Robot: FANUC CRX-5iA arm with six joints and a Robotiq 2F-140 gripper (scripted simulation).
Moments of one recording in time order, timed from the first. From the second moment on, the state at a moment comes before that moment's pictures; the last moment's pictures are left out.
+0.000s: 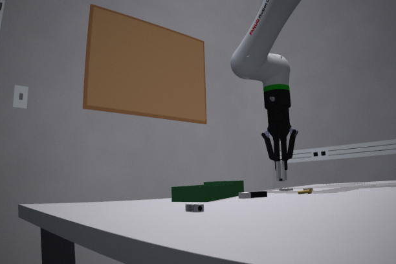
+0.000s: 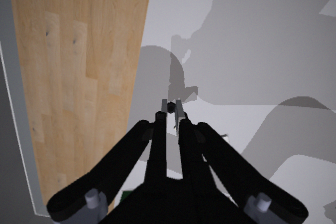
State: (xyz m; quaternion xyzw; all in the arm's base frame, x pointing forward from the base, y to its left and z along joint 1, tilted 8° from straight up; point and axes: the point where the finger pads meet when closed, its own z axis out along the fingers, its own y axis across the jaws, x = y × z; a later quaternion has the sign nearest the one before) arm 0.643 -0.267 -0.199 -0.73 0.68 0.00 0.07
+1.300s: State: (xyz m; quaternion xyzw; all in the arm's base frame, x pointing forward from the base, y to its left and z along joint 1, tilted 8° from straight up) arm 0.644 -0.189 -0.161 -0.73 0.68 0.00 0.07
